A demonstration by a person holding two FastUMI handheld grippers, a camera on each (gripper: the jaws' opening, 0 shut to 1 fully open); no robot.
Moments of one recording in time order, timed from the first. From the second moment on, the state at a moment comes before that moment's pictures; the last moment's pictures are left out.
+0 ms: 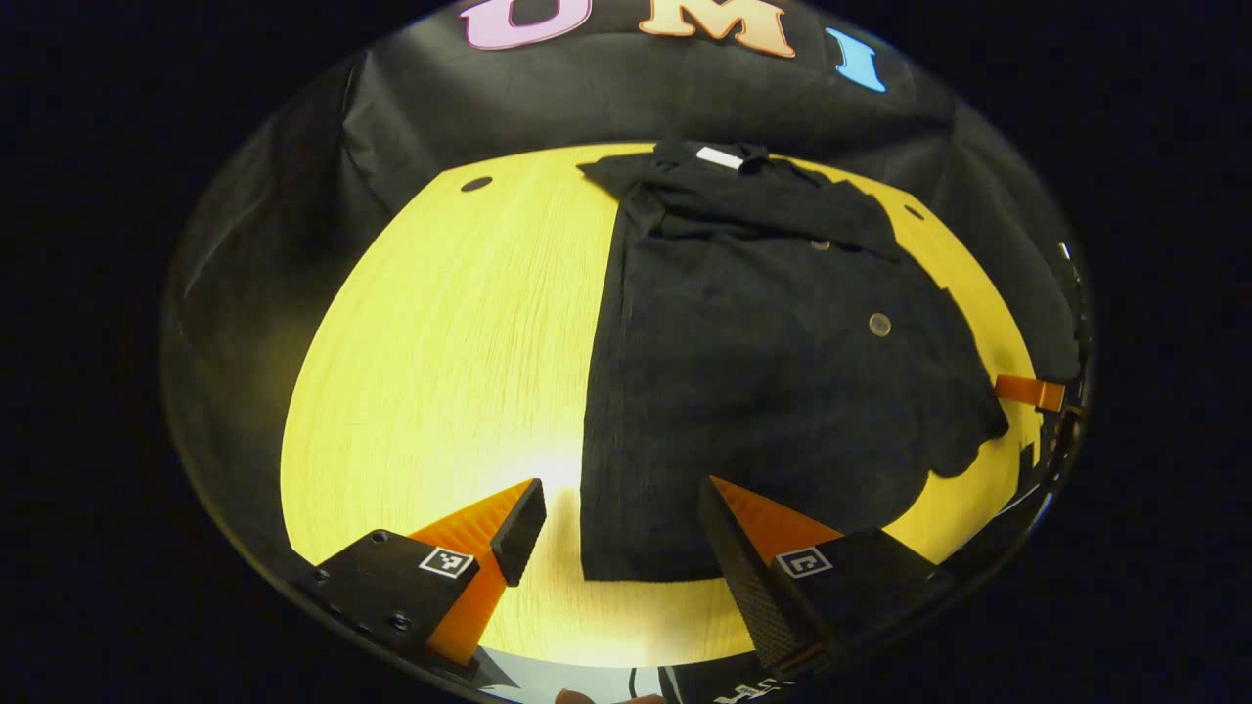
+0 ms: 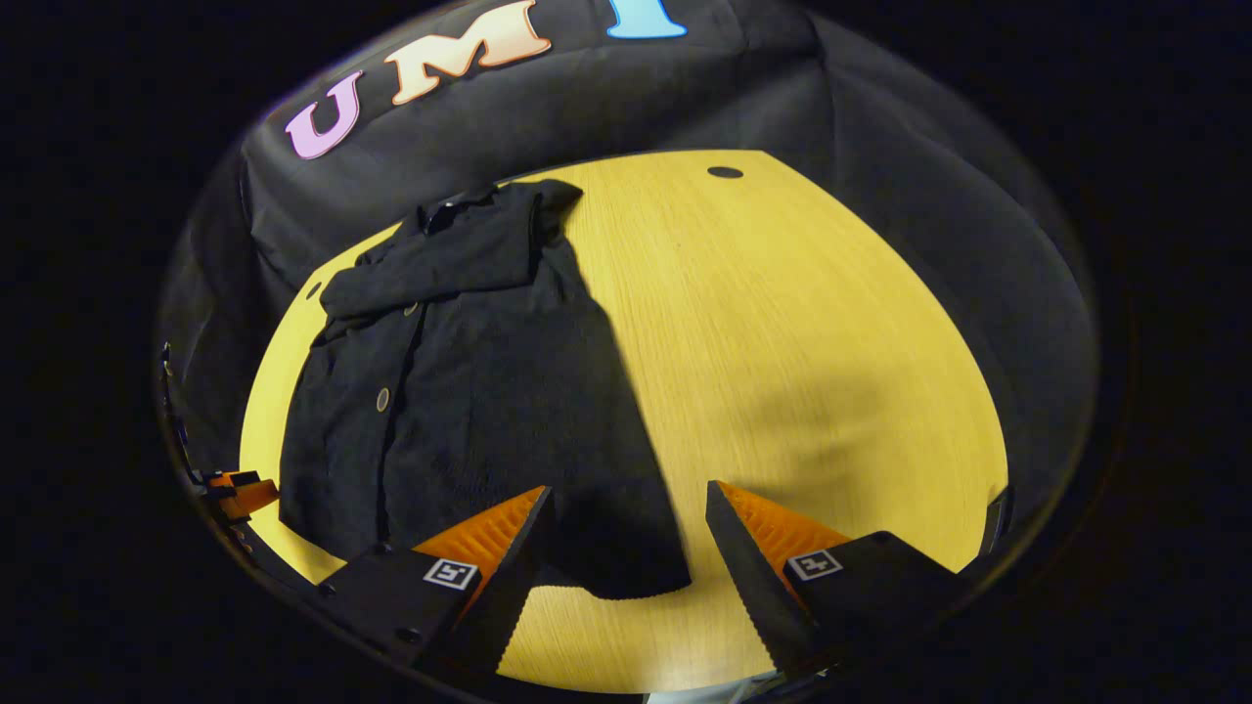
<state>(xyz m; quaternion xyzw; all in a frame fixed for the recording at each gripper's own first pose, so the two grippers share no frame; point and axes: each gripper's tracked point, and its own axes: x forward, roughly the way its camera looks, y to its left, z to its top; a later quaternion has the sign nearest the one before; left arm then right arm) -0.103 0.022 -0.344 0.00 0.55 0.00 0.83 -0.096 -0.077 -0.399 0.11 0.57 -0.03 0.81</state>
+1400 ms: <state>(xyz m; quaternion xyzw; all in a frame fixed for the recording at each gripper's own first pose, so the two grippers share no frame) -0.023 -0.016 -0.290 -0.08 0.52 -0.06 0.85 -0.027 -0.013 -0.333 0.13 0.54 0.04 0.83</state>
